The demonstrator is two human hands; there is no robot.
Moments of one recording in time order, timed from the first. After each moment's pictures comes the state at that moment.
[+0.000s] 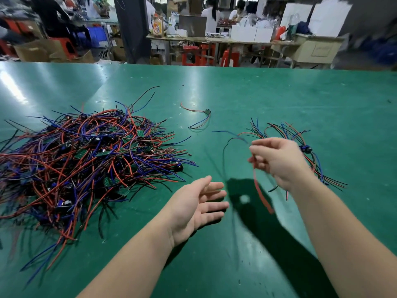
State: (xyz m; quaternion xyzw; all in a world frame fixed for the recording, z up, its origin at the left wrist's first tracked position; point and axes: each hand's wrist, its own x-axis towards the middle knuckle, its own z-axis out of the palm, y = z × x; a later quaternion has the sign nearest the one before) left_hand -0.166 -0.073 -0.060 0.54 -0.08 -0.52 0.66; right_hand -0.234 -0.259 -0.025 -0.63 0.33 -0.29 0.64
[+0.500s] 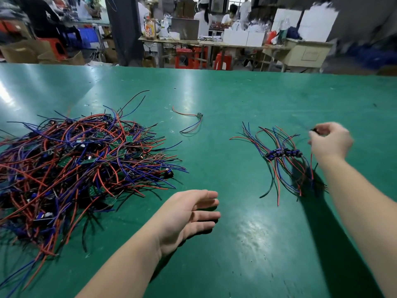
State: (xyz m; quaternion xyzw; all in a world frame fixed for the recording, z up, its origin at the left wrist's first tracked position) left_hand -0.165 -0.074 -0.062 0.57 -0.12 -0.50 0.64; right_hand -0.269 -0.432 -0.041 -0.71 0.49 -0.45 0.24
